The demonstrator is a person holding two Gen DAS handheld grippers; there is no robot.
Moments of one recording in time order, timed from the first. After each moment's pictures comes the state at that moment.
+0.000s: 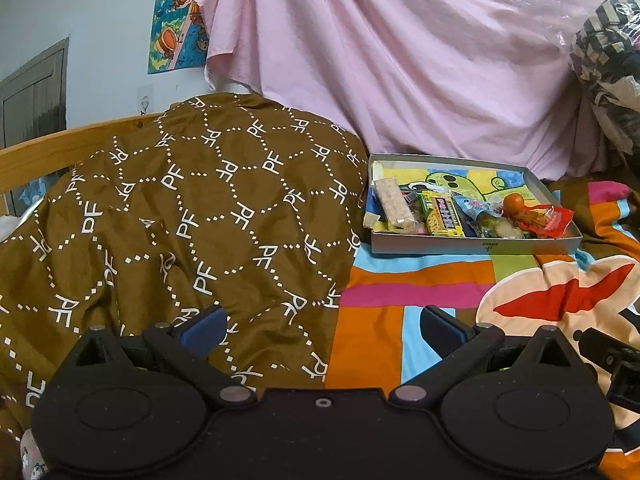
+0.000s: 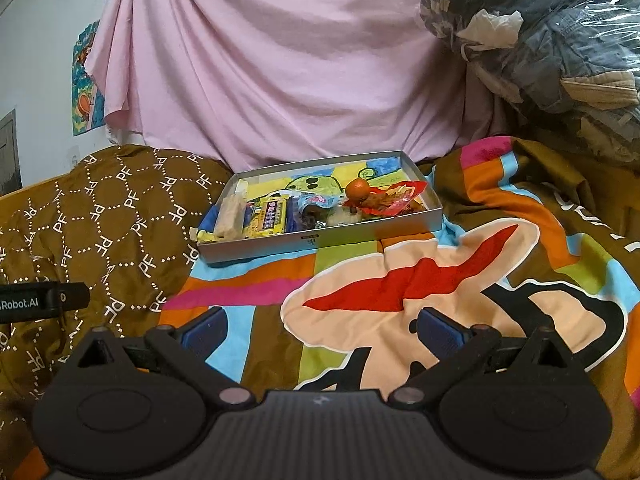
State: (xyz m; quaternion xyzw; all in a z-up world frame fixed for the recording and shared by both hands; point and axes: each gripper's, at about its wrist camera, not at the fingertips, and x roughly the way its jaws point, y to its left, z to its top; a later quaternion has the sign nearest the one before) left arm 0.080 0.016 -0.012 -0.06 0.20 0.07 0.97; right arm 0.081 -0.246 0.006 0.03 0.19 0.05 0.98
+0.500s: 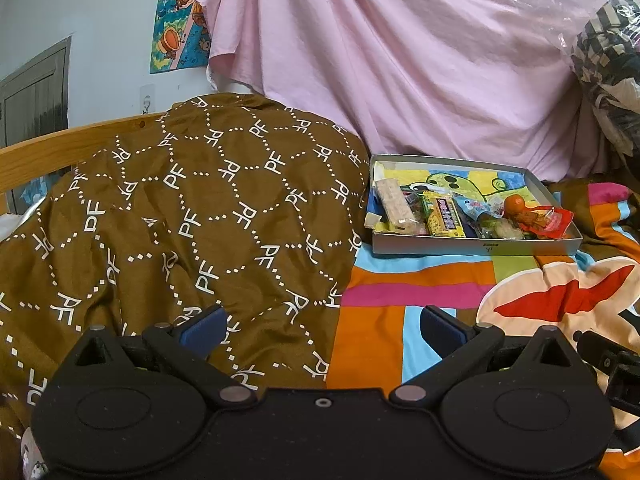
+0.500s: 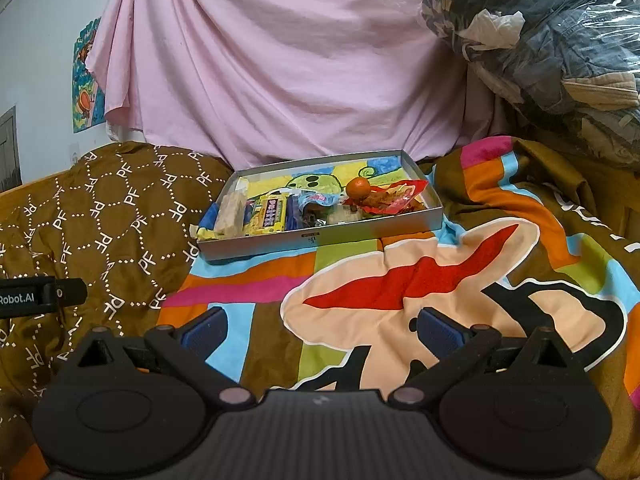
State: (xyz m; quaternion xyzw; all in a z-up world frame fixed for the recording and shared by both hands) left arm 0.077 0.017 -0.013 -0.06 0.20 0.07 0.97; right arm 0.081 -0.245 0.005 0.03 0.19 0.05 0.98
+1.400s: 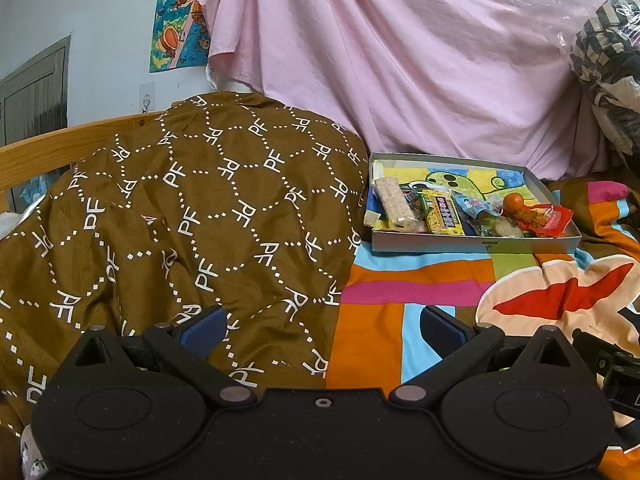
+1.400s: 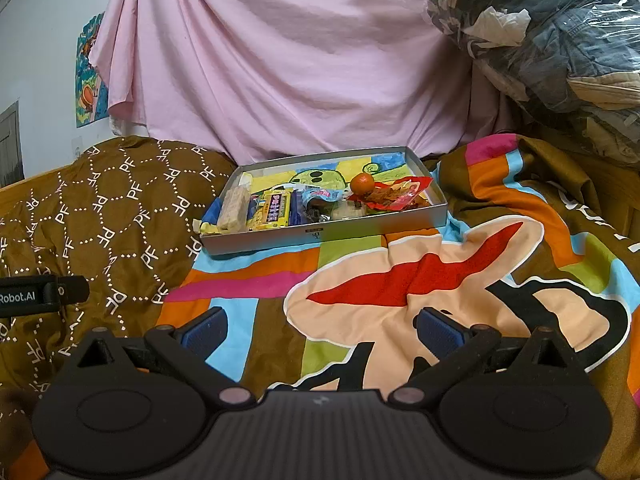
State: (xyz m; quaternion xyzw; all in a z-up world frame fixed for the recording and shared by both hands) left arm 0.076 0.017 -0.014 -0.06 0.21 0.07 0.97; right arm 0.081 -0.243 0.004 0.03 0.20 0.05 0.98
